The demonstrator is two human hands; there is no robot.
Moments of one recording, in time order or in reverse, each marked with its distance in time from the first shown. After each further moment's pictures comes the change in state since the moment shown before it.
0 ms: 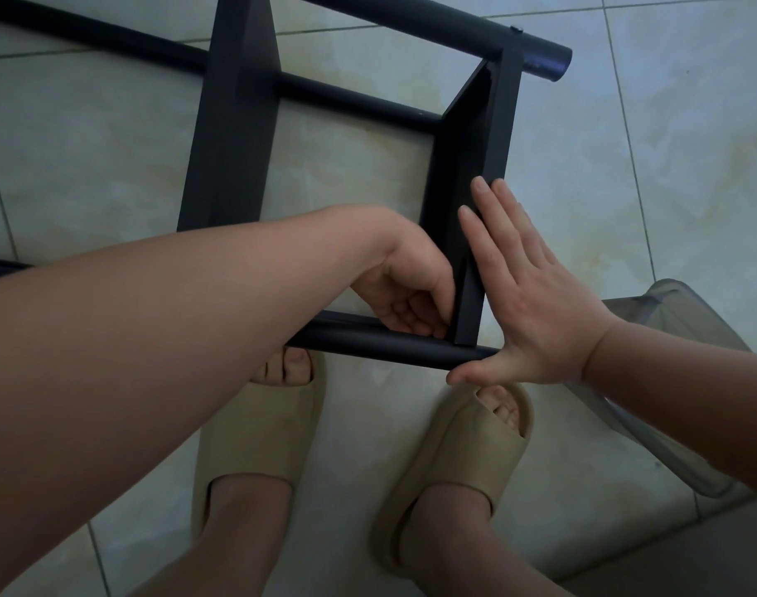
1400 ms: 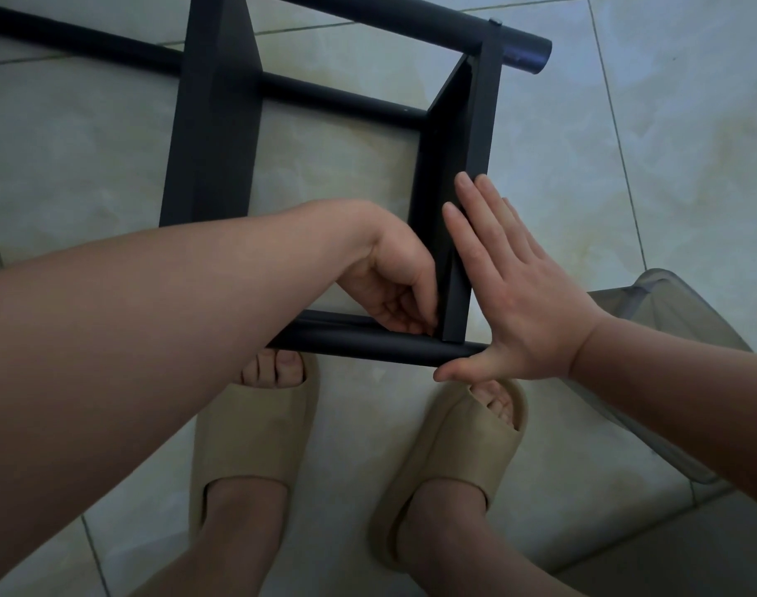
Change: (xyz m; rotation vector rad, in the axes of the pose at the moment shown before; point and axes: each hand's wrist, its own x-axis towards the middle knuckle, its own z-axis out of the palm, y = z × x) left_hand 0.003 0.001 -0.005 -0.042 -0.048 -0.009; right_hand -0.001 -0.001 0.000 -0.014 0.023 0.018
